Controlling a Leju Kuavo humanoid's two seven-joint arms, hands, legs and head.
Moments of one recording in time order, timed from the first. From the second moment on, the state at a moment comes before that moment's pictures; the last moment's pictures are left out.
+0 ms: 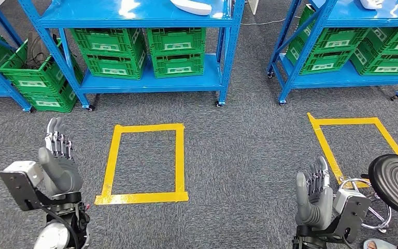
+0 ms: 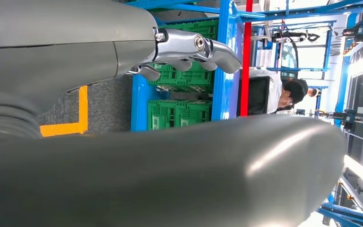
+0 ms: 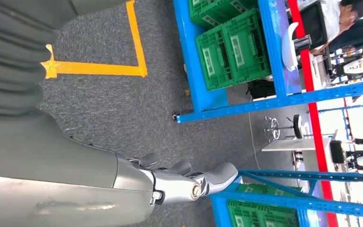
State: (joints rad) left arm 0.03 0.13 -0.46 -1.86 0.04 0.58 -0.28; right arm 0.01 -0.18 0.50 -1.92 -0.20 -0.59 -0.18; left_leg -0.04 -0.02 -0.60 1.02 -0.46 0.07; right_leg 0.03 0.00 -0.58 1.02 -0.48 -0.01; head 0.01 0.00
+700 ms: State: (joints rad) left arm 0.03 0.13 -0.46 -1.86 0.04 0.58 -0.28; right arm 0.01 -0.18 0.50 -1.92 -0.21 -0.58 -0.20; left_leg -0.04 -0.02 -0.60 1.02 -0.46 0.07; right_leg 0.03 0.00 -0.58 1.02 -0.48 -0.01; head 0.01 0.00
